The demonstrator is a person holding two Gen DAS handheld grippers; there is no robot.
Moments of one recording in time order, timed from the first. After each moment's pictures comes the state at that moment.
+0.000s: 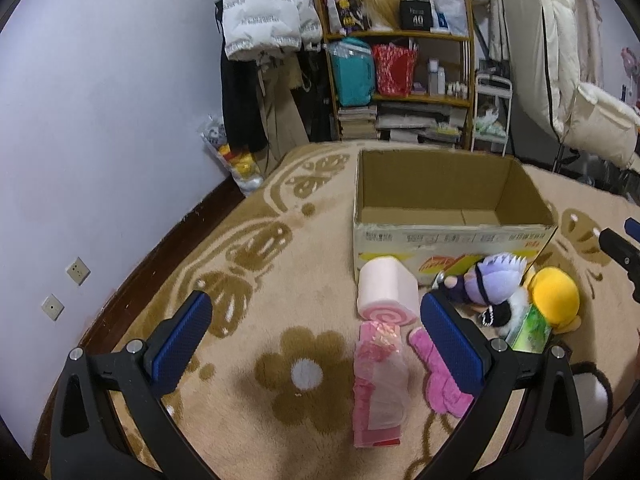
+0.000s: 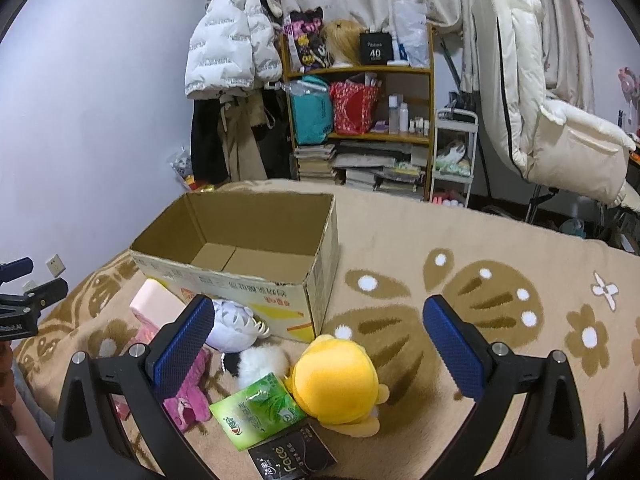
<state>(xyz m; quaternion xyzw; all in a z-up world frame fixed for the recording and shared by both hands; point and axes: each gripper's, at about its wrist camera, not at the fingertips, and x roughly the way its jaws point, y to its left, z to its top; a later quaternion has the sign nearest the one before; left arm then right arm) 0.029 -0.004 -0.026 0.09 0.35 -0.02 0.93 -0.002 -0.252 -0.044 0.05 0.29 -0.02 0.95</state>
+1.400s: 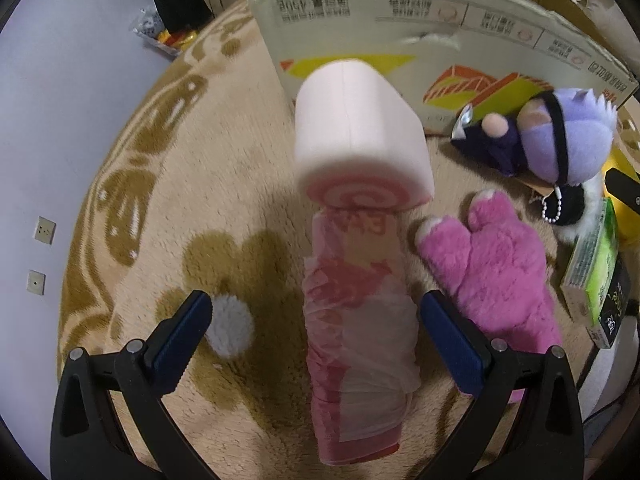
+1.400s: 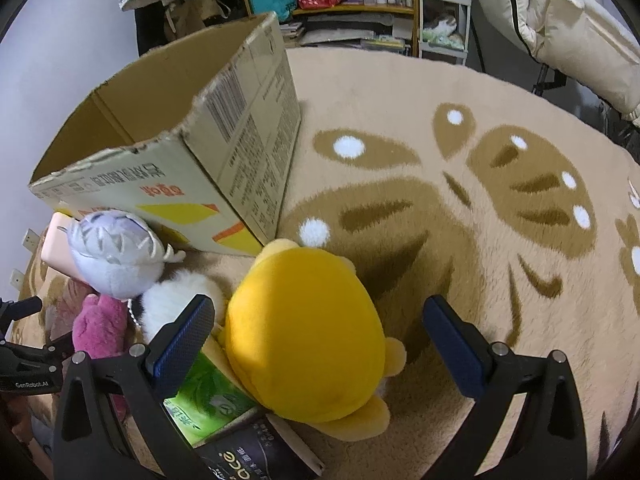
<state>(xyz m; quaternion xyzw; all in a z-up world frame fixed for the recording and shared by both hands) 0.098 -0.041 -0.156 0.14 0.57 -0.05 0.81 0.072 -0.284 -0.157 0.11 0.49 -0.04 0.86</state>
